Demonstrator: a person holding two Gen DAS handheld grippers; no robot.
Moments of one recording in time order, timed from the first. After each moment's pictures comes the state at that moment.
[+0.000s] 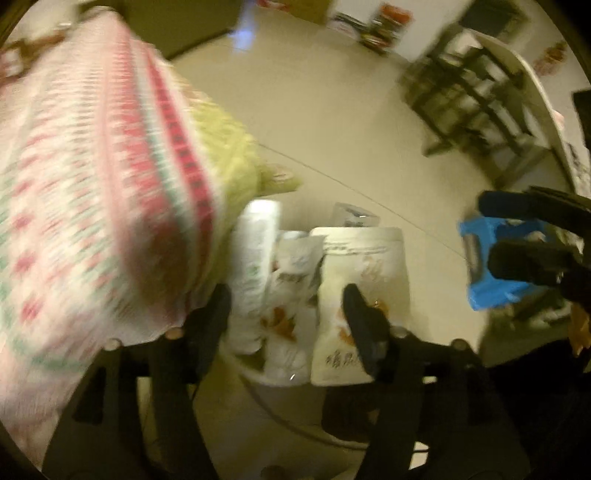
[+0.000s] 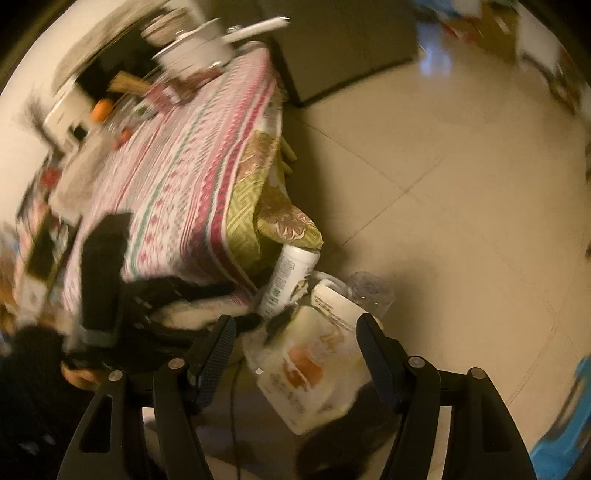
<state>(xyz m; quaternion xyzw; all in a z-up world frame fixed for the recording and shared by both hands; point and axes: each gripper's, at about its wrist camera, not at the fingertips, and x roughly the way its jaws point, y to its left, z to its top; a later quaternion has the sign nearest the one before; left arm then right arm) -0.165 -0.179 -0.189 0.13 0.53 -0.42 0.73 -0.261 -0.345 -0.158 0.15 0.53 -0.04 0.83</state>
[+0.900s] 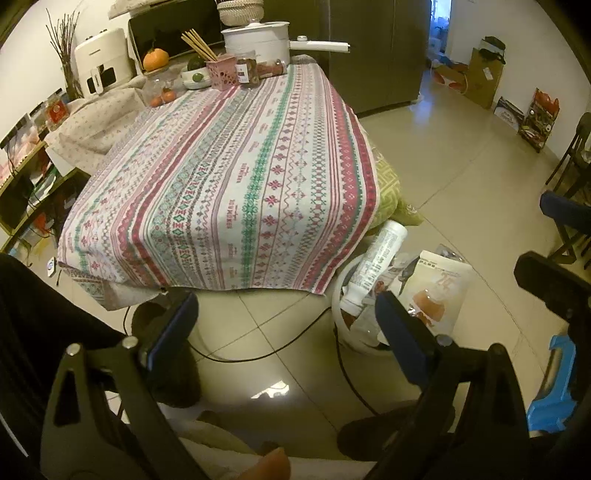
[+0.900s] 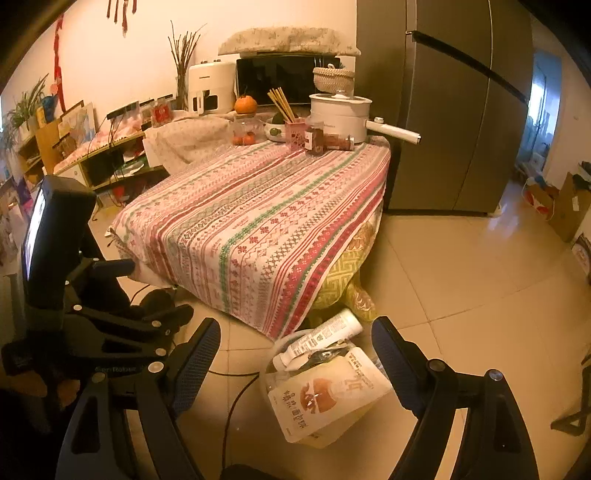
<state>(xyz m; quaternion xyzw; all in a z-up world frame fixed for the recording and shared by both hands) -0.274 -0.099 -0.105 0.08 0.45 -0.10 0.88 -0.319 -0.266 -0.102 -0.05 0.38 0.09 0.92</state>
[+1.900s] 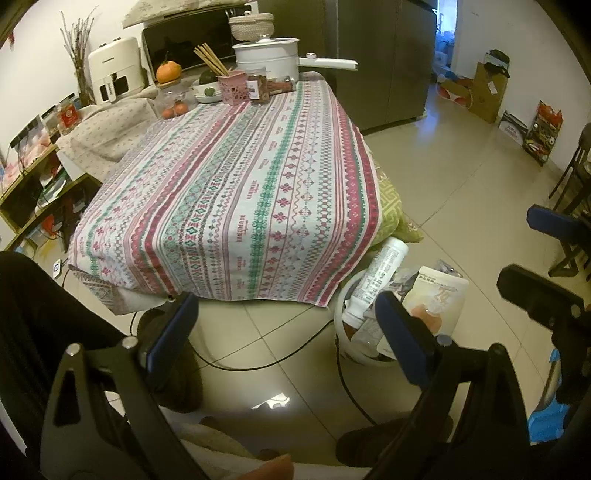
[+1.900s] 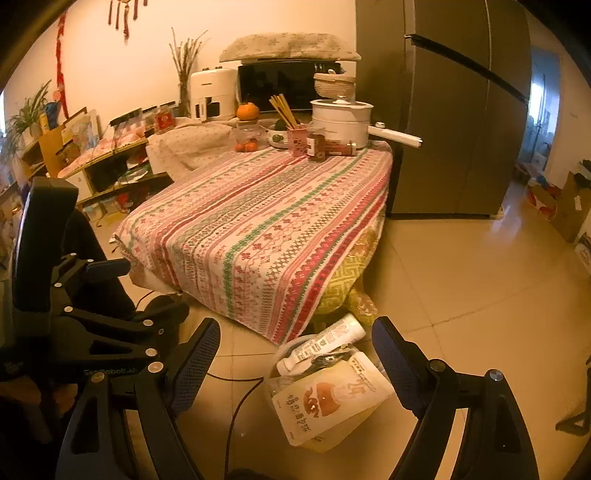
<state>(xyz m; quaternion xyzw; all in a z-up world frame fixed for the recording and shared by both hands) -0.281 -0.095 -0.089 0.07 0.42 -0.08 0.90 -0.320 -0.268 -0.100 -0.04 0.36 0.12 0.92</state>
